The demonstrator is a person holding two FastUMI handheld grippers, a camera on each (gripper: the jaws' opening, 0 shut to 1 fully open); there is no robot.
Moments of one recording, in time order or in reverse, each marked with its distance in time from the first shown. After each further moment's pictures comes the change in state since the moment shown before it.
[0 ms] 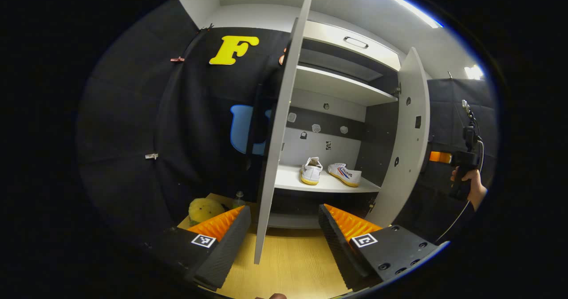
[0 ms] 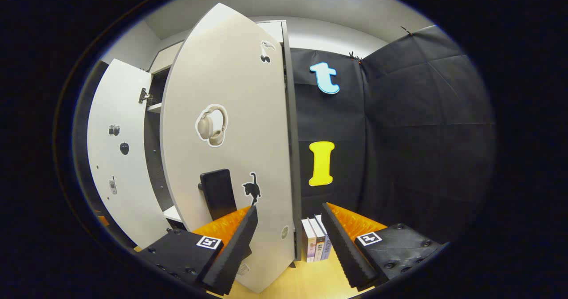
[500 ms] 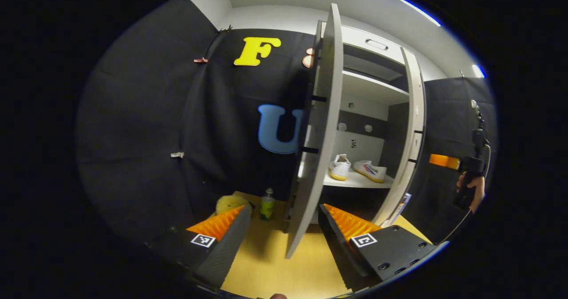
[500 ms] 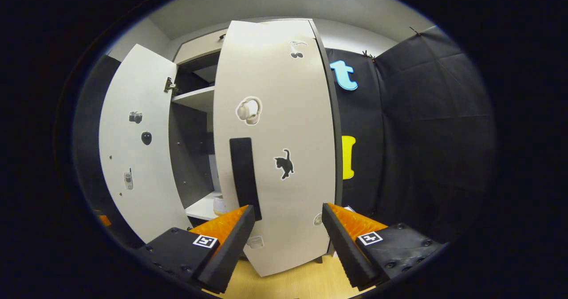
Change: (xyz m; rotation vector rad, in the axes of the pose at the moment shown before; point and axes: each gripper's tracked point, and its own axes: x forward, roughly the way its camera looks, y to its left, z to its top) left arm -0.022 0.081 0.004 0.040 -0.027 0.153; right arm -0.039 0.076 -0.055 0.013 0.005 0.066
